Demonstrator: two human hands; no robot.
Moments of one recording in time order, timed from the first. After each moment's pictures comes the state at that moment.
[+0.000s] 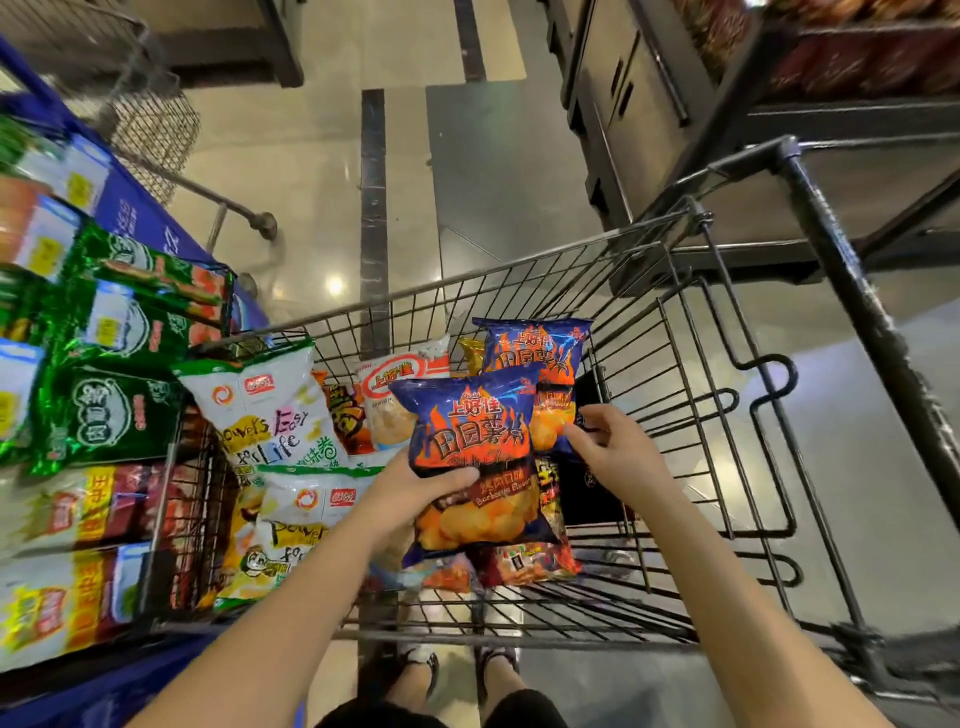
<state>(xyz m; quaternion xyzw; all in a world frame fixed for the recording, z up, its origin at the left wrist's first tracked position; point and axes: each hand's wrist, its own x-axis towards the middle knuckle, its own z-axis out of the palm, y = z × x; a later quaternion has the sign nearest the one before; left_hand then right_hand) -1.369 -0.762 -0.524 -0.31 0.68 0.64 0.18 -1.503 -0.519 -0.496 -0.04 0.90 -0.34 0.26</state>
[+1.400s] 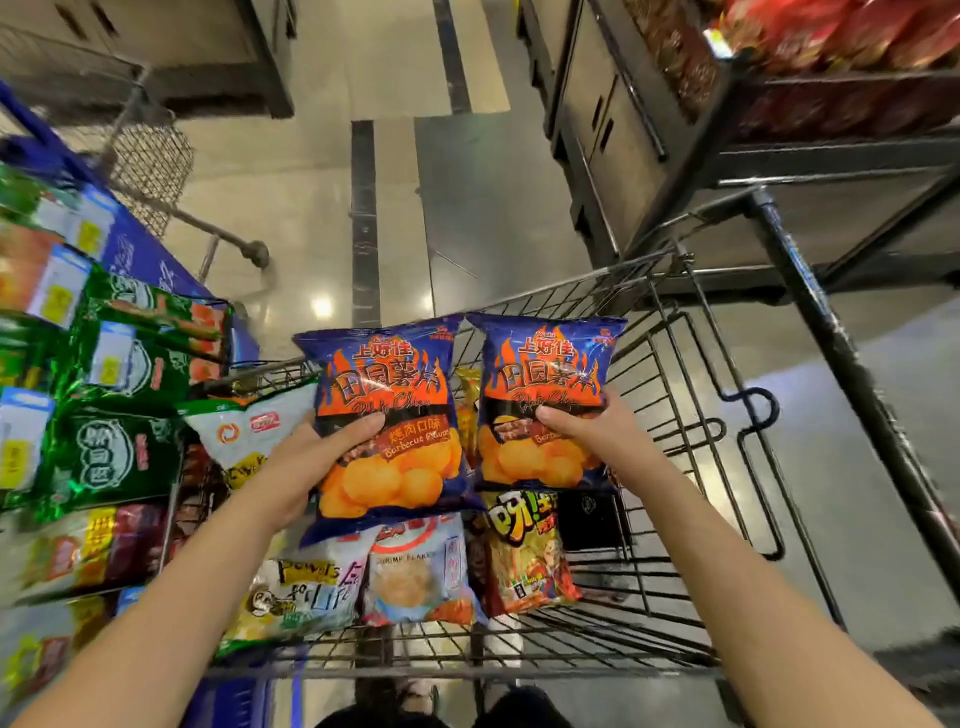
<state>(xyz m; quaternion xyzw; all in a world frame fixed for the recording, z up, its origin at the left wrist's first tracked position) -1.387 -0.861 -0.449 -0.34 0.63 0.69 0.07 -1.543 -0.551 -0.467 0.03 0.78 -0.55 0.30</state>
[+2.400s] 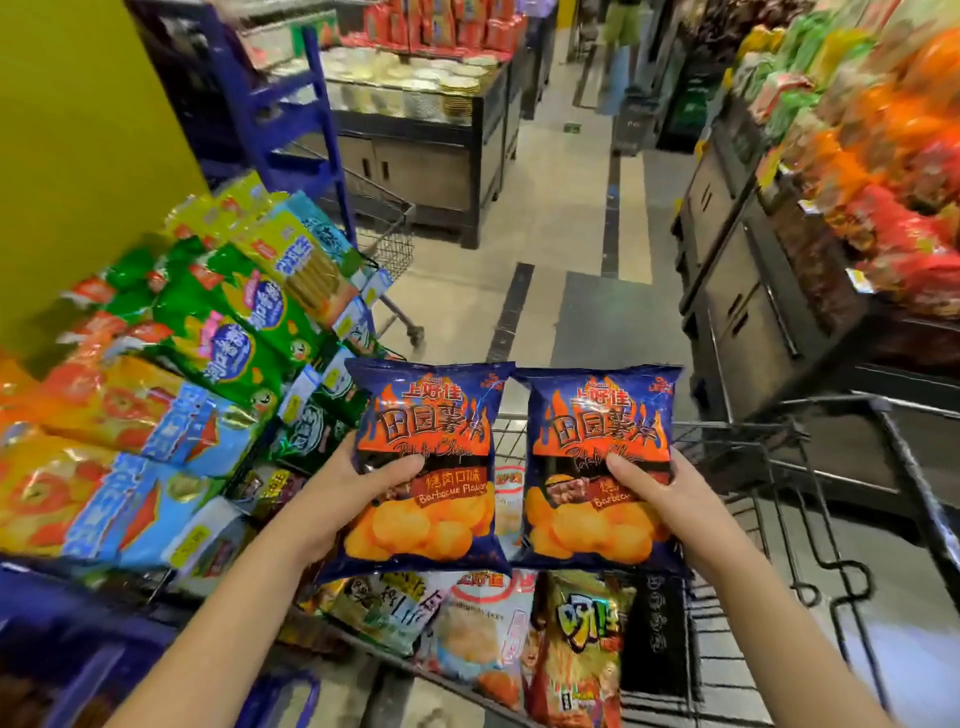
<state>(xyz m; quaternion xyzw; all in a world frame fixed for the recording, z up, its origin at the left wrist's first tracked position) -1.253 -0.876 -0.349 -0.34 0.62 0.70 -0.12 -1.495 -0.604 -0.337 -0.15 0.75 -0.56 0.33</state>
